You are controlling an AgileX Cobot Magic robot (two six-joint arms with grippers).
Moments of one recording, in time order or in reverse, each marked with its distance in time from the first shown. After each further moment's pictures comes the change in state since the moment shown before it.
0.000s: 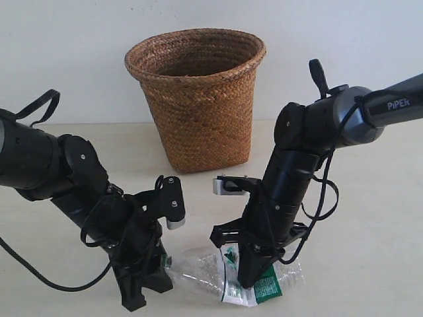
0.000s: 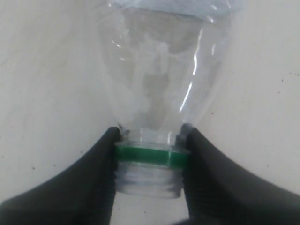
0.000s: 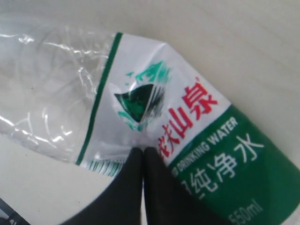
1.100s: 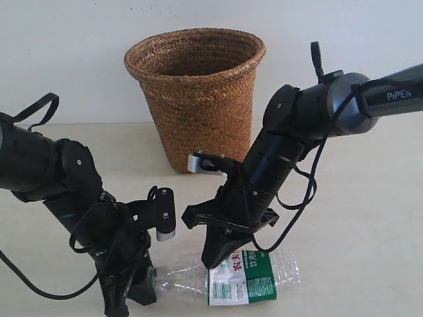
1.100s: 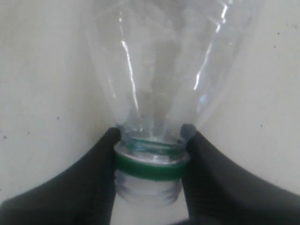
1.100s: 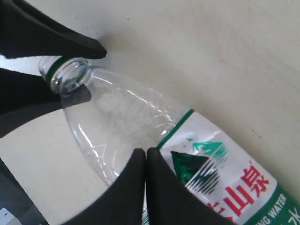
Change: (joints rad) left arm 0.007 0.002 0.011 0.074 0.042 -0.031; right arm 0.060 -0.056 -0.044 0.210 -0.032 -0.149
